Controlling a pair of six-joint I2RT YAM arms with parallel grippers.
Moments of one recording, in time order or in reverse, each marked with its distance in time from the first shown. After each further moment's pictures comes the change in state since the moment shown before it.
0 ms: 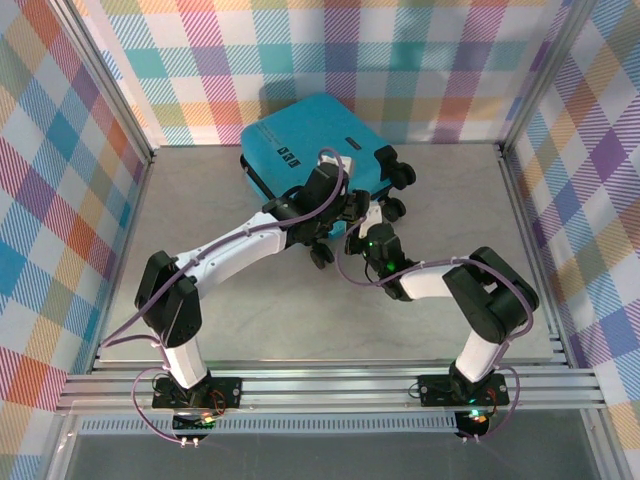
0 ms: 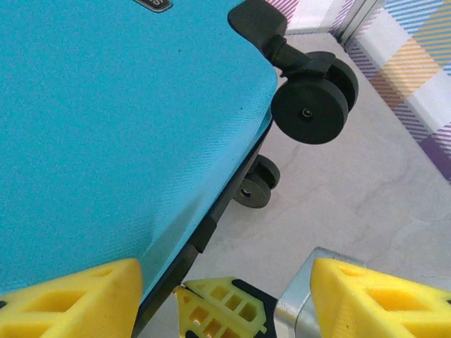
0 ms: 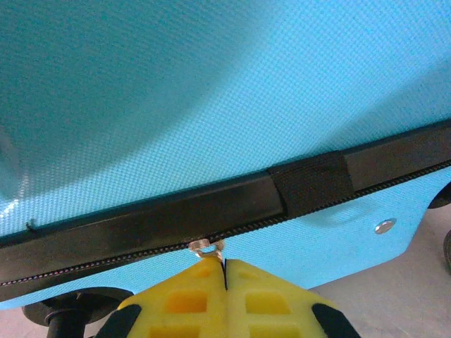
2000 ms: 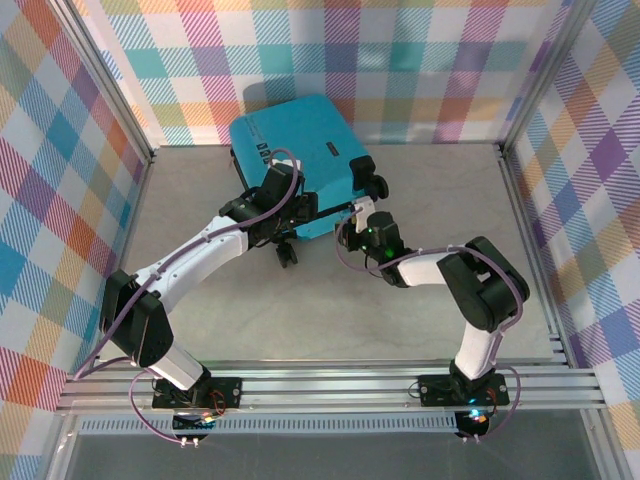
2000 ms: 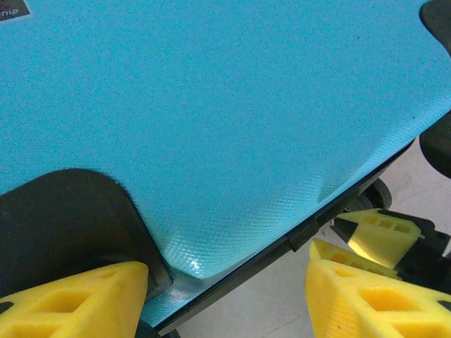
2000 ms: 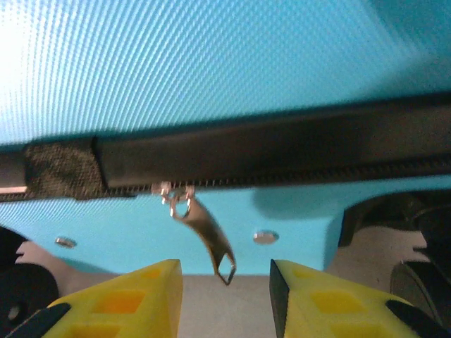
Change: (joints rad) left arm 0.155 -0.193 -0.162 -0.164 -0.073 0.021; right arm -0.056 0.097 0.116 -0.090 -0.240 -0.007
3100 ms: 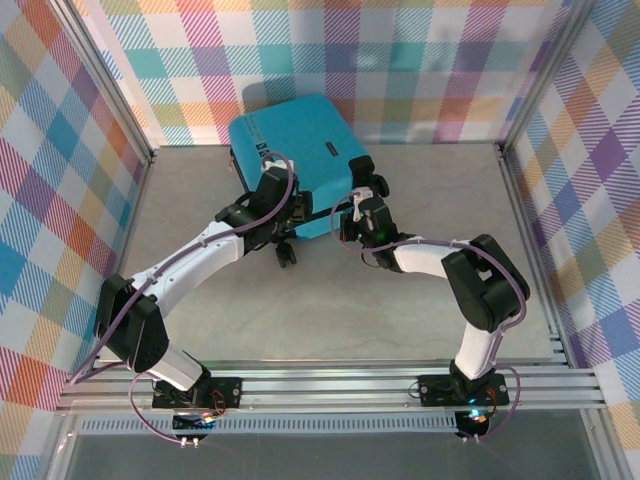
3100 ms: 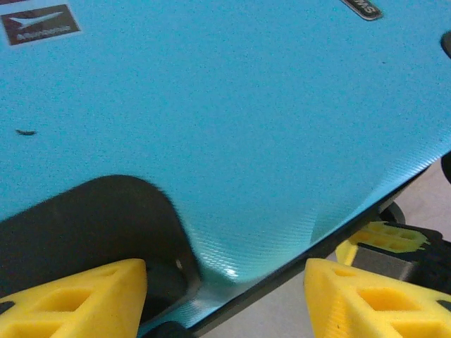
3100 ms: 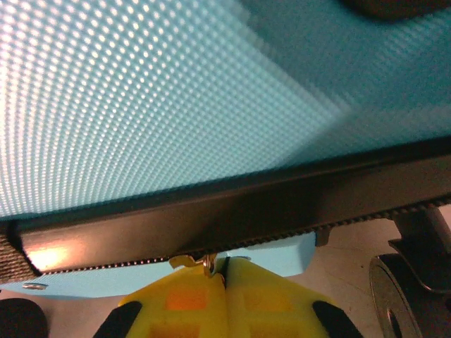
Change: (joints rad) left arm 0.021 -0.040 -0.078 0.087 -0.038 -0.010; right arm -0.011 -0.018 0.154 -0.326 0.075 0.106
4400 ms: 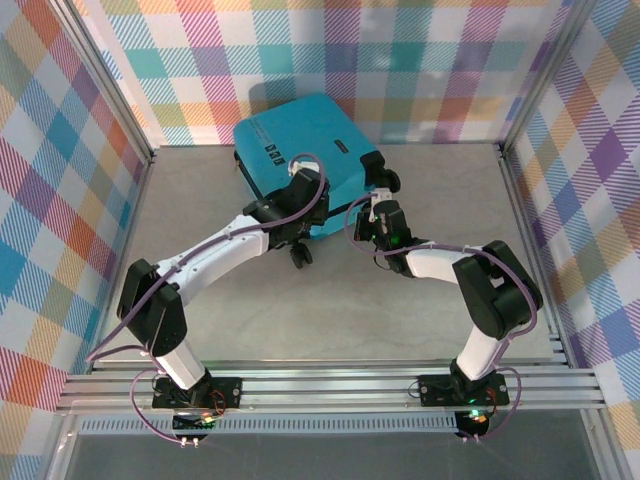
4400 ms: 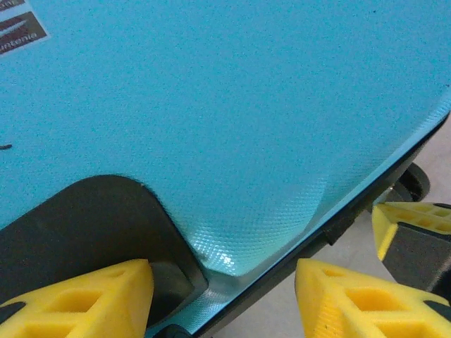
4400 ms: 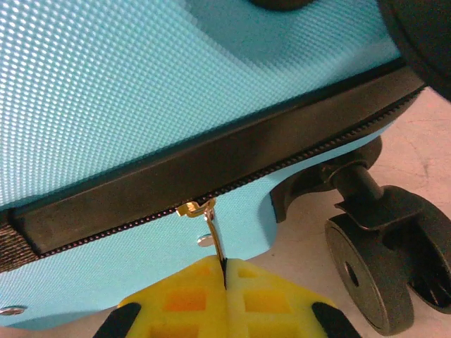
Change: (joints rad) left arm -0.126 0.156 0.154 -0.096 -0.144 0.009; right arm -0.053 -0.068 -0.103 0.061 0.075 0.010
